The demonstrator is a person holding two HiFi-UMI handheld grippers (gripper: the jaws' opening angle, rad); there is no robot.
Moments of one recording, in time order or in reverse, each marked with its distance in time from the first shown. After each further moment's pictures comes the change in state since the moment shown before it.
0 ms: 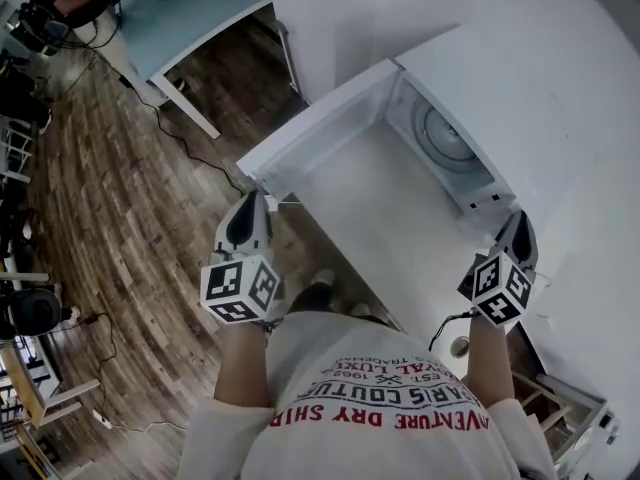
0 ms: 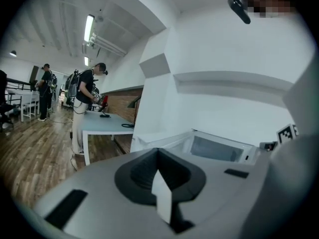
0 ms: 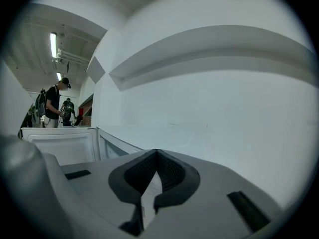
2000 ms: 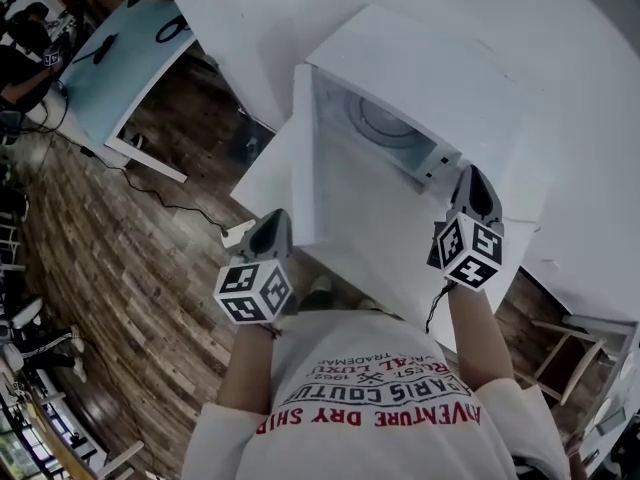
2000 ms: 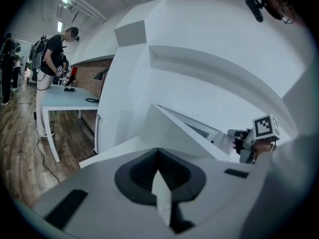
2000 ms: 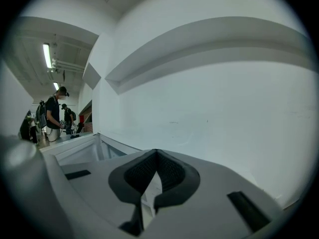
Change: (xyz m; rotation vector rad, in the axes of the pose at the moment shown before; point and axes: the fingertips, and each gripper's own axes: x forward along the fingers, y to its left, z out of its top) left arm 0.034 -0.121 -0.056 -0.002 0.252 -0.355; right arm -0.002 0.000 0.004 0.091 0.007 0.029
